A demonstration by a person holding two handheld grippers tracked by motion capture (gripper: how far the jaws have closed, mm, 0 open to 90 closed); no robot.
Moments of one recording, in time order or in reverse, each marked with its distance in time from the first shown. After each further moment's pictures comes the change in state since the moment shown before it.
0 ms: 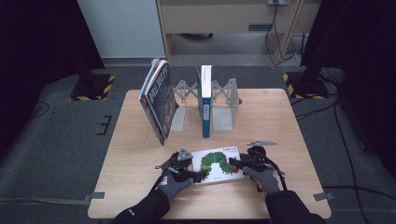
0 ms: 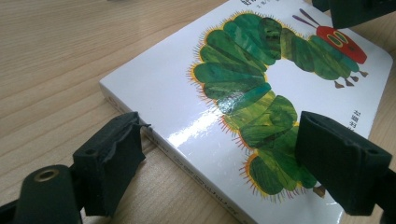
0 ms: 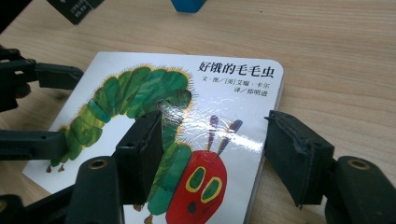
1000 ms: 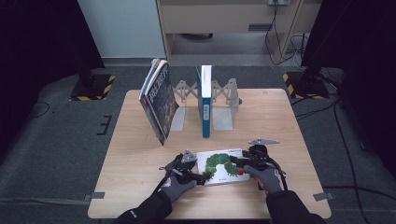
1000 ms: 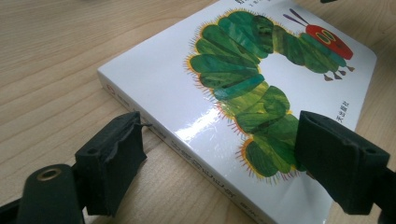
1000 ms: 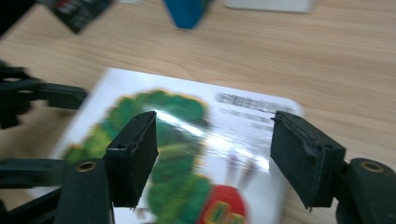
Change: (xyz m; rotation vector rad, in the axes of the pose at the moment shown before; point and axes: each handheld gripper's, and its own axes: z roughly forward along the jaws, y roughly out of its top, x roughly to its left) left arm -0.012 -0.001 0.006 0.002 -0.021 0.024; right arm -0.004 0.005 -0.006 -0.020 -0.047 -0.025
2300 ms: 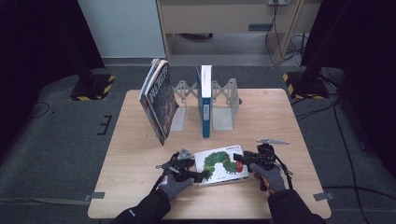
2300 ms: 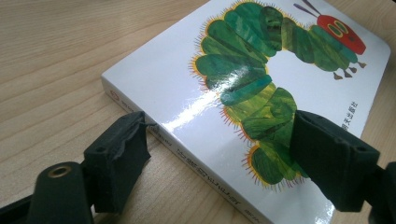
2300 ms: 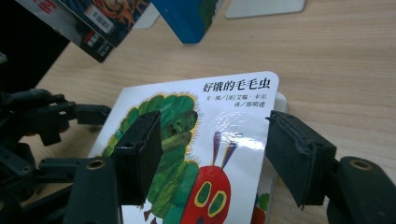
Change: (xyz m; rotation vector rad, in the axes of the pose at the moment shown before) left arm 0.010 0.001 -0.005 -0.005 -0.036 -0.059; right arm -0.011 -0.001 -0.012 -0.068 0.133 0.142
